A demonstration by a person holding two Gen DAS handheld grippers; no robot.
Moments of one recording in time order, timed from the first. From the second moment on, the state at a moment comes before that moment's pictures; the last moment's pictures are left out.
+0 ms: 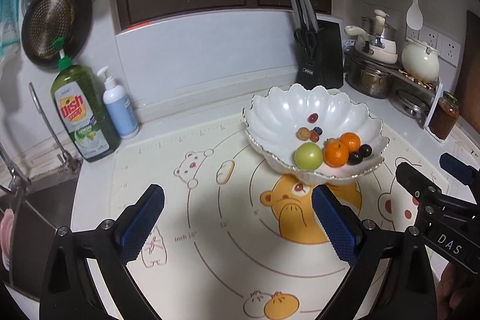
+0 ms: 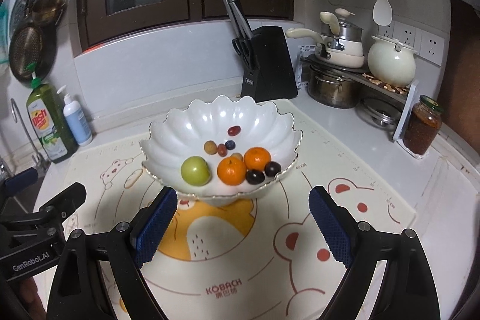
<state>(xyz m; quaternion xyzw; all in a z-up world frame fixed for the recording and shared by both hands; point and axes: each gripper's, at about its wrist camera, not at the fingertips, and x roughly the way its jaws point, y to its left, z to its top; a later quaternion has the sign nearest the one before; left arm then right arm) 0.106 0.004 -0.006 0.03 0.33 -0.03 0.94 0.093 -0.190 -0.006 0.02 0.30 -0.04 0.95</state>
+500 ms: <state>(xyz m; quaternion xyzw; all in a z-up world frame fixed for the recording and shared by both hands) 0.049 0.017 -0.006 0.02 0.31 -0.03 0.95 0.042 -0.179 0.001 0.01 0.28 -0.03 0.96</state>
